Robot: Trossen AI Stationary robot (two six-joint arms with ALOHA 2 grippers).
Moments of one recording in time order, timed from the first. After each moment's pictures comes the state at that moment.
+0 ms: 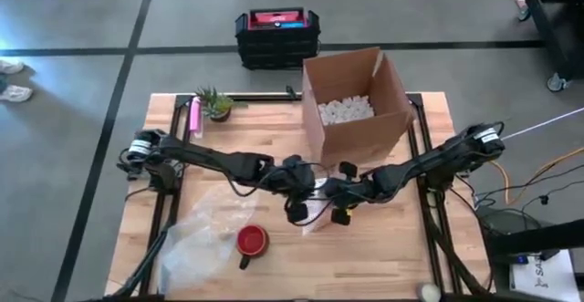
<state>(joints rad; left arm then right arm) -0.18 1.76 1.45 -0.52 -0.11 -0.31 0.28 1.62 0.93 -0.41 0.28 0.38</state>
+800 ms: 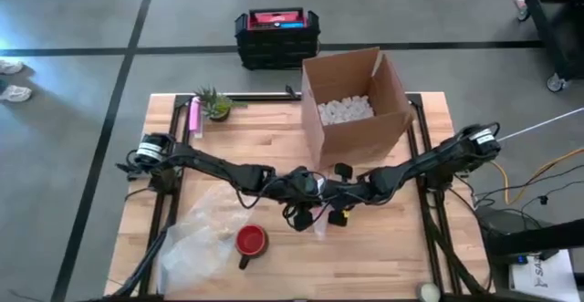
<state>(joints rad) -0.19 1.84 1.28 -0.05 -0.08 -0.34 0.28 1.66 0.93 -0.33 0.28 0.34</state>
